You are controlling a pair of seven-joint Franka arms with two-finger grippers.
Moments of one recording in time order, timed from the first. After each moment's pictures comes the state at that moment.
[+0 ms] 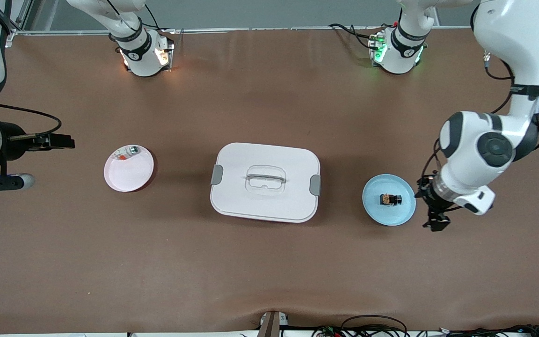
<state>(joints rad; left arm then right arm) -0.02 0.38 -0.09 -1.83 0.07 2.38 -1.78 -0.07 0.45 0.16 -1.03 -0.03 1.11 0.05</state>
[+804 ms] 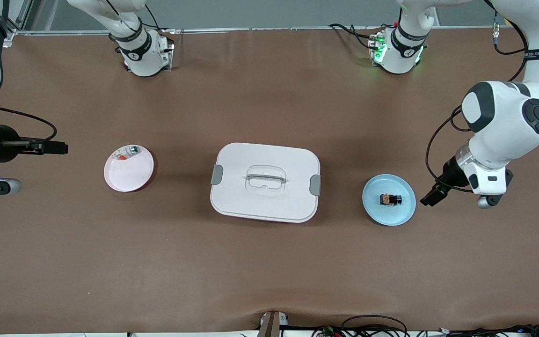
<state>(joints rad) 0.01 0.21 -0.10 -1.98 -0.14 2.36 -0.66 -0.09 0.45 0.16 -1.04 -0.06 1.13 0.13</state>
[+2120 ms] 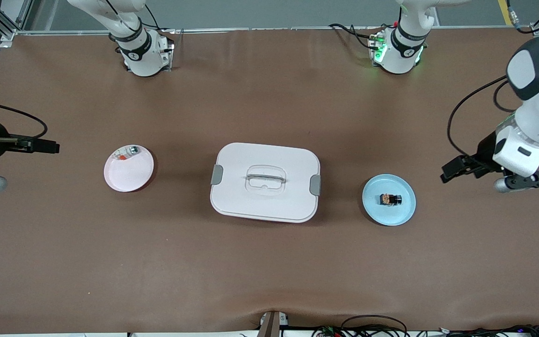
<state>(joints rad) 0.02 0.10 -0.09 -1.75 -0.05 1.99 -0.20 -0.12 0.43 0.16 -1.04 -0.07 1.15 0.14</state>
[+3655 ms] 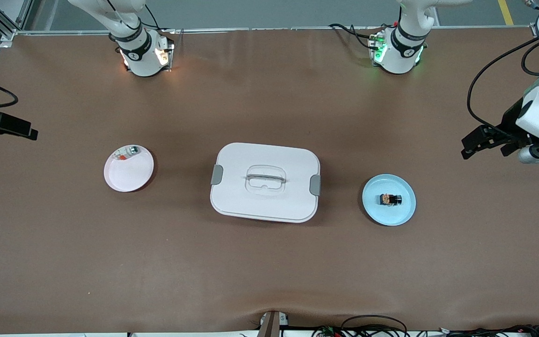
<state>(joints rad) -0.04 0.03 -0.03 -1.68 -0.01 1.83 -0.16 -0.14 0.32 0.17 -1.03 -0.02 1.20 0.11</state>
